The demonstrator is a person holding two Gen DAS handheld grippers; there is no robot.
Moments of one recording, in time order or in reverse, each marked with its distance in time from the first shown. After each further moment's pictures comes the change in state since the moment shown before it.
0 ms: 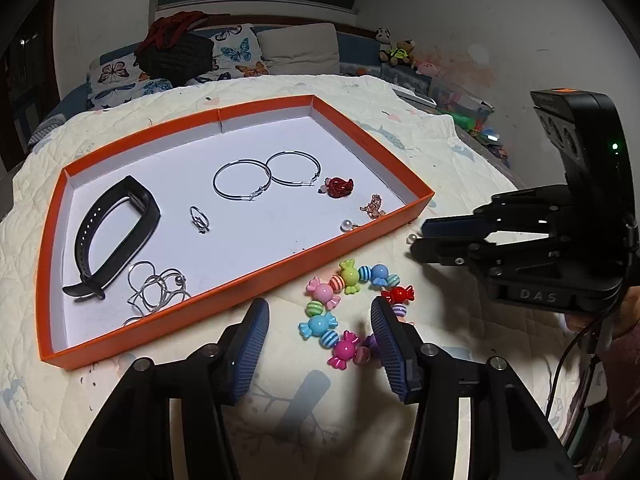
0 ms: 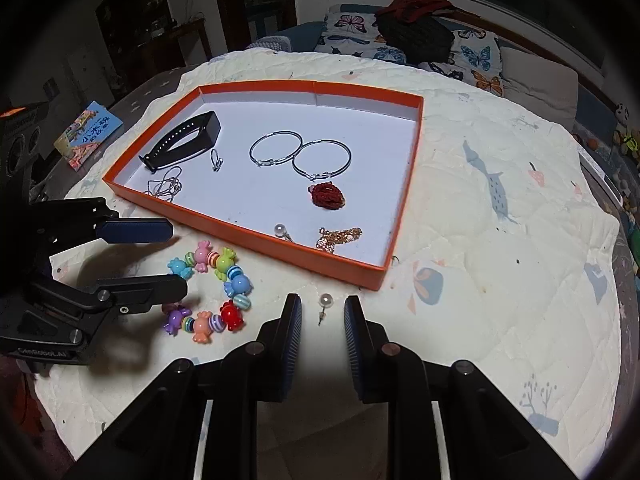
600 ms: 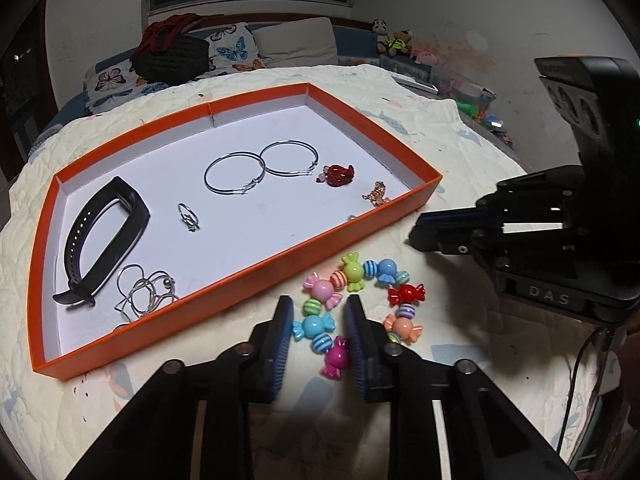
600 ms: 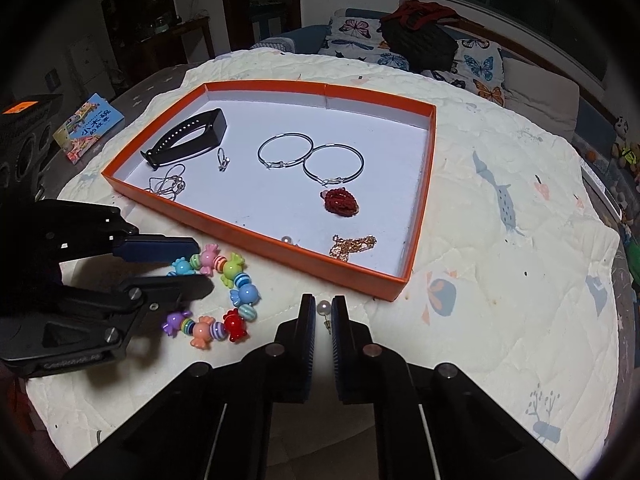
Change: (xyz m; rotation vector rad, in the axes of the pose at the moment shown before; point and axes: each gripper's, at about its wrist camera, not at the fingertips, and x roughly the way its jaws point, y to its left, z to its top) left arm 0.022 -0.005 0.001 0.052 0.015 0.045; right arm 0.000 0.011 0.000 -0.032 -0.018 -0.022
